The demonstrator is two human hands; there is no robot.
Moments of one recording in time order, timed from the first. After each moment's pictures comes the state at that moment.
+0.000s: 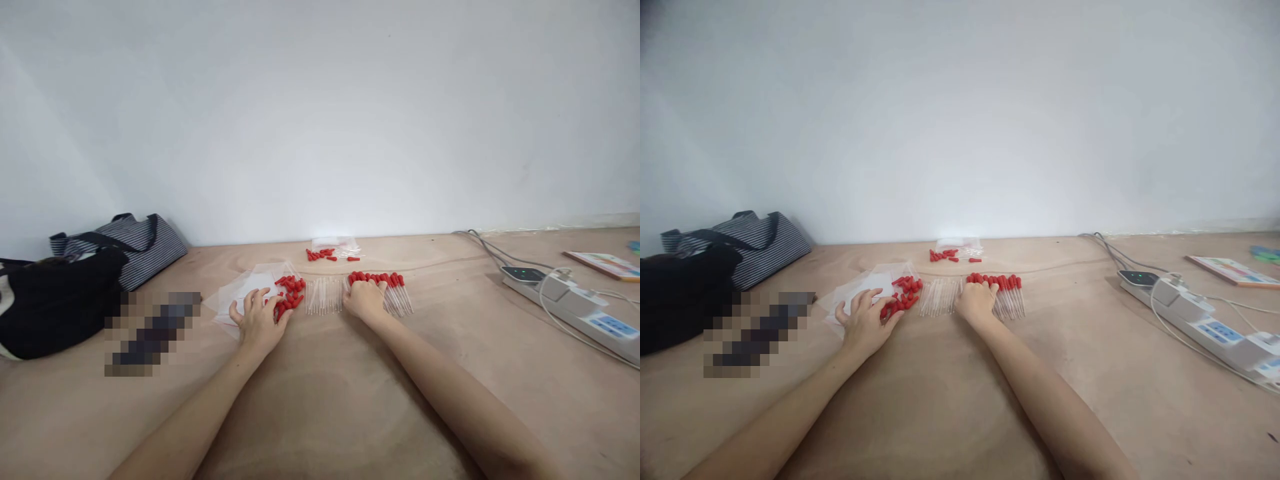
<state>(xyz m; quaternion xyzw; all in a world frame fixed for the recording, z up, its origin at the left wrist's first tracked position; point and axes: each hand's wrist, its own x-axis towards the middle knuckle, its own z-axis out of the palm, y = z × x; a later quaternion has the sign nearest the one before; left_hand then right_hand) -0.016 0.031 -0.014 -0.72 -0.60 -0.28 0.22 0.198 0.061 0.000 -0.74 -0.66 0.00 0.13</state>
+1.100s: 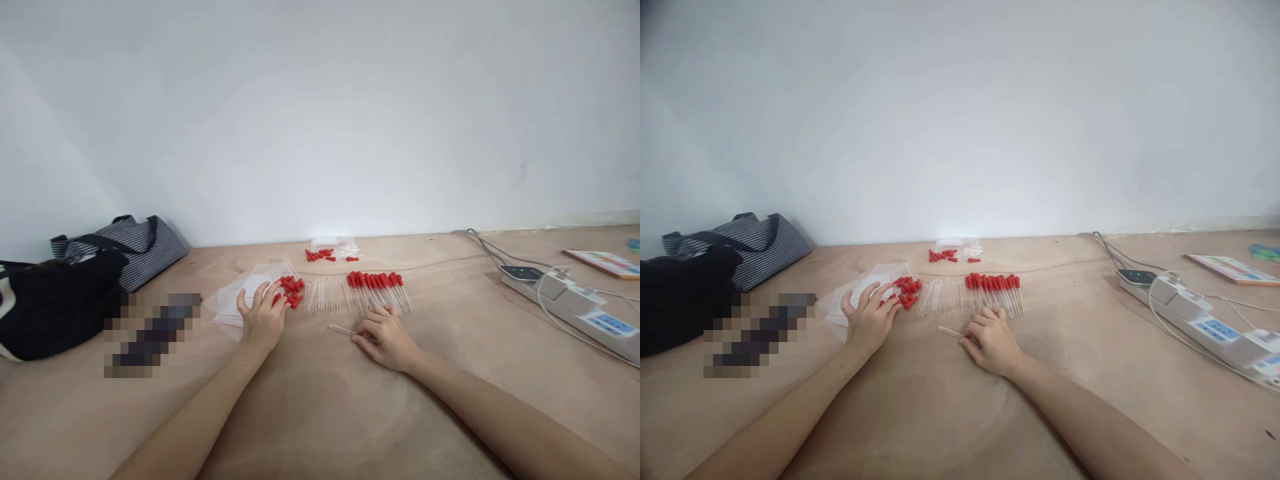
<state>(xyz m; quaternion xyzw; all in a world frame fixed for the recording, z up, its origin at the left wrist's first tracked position) -0.011 0.035 -0.008 -0.75 -0.49 -0.31 0.31 0.250 -0.008 -0.029 -0.44 -0.85 0.01 0.28</state>
